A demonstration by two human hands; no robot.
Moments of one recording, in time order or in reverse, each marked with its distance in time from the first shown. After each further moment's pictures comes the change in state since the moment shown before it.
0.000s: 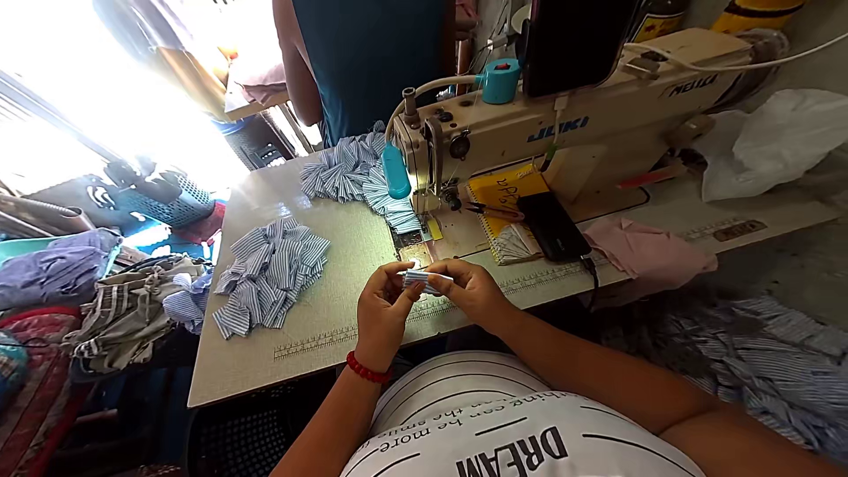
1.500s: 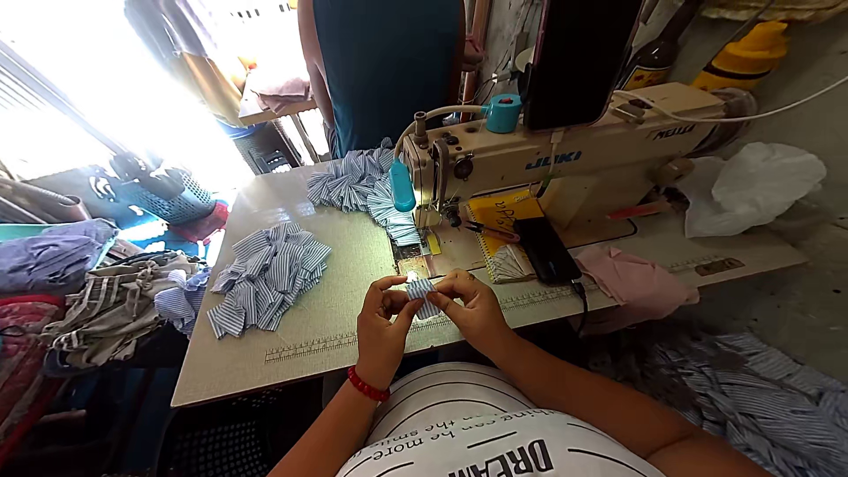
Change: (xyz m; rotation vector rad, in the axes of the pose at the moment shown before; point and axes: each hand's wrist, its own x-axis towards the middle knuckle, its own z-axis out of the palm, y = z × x) left_hand -0.011 -0.010 0.008 0.025 0.083 0.158; right_hand -0.006 0.008 0.002 -0.130 0.151 -0.239
